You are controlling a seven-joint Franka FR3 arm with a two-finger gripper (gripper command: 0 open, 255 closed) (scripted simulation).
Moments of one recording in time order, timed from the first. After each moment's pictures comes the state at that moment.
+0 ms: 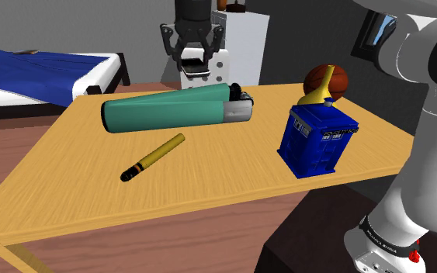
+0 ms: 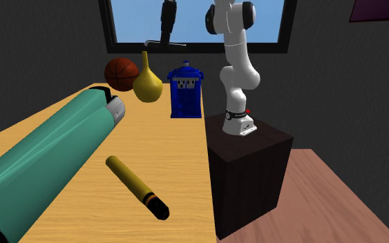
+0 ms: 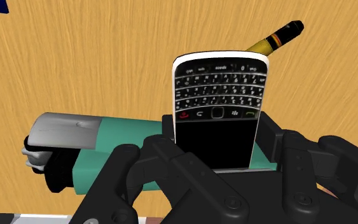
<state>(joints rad) 0.10 0.28 0.62 -1.09 -0.35 1.43 1.01</state>
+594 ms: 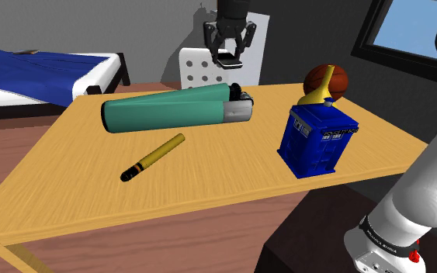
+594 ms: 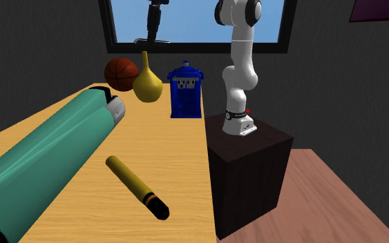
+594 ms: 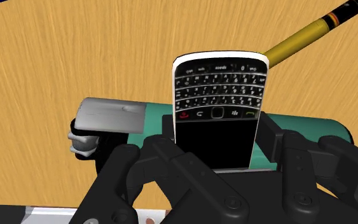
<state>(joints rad) -0.13 0.00 0.53 -1.41 -0.16 1.57 0.76</state>
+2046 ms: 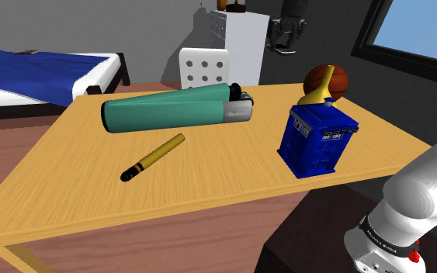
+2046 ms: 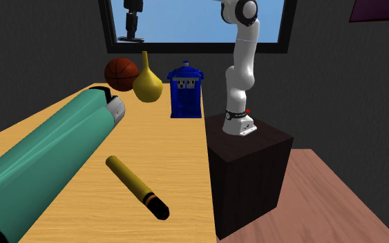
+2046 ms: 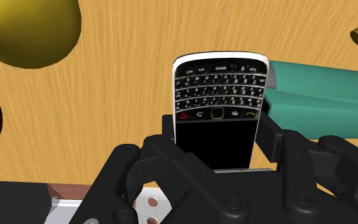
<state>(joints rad) -0.38 -0.12 0.19 -1.57 -0.02 1.67 0.19</state>
